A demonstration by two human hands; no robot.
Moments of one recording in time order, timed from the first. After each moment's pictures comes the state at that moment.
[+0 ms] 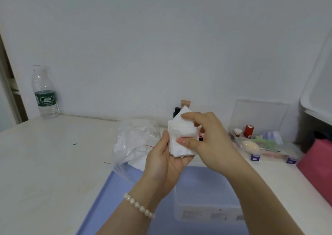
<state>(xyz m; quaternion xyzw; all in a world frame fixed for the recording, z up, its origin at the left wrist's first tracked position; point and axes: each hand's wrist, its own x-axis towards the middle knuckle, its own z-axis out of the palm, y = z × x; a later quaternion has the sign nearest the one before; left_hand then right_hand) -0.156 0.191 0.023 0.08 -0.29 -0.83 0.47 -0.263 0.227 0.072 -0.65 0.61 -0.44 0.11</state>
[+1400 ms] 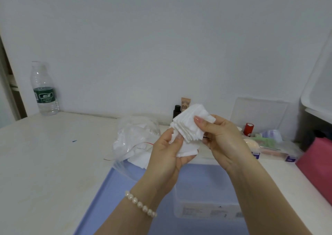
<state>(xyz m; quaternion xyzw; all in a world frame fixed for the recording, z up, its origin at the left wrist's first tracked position) -0.161 0.193 0.021 0.19 -0.43 -0.71 0.52 -0.279 0.214 0.067 -0.40 0.48 -0.66 0.42</state>
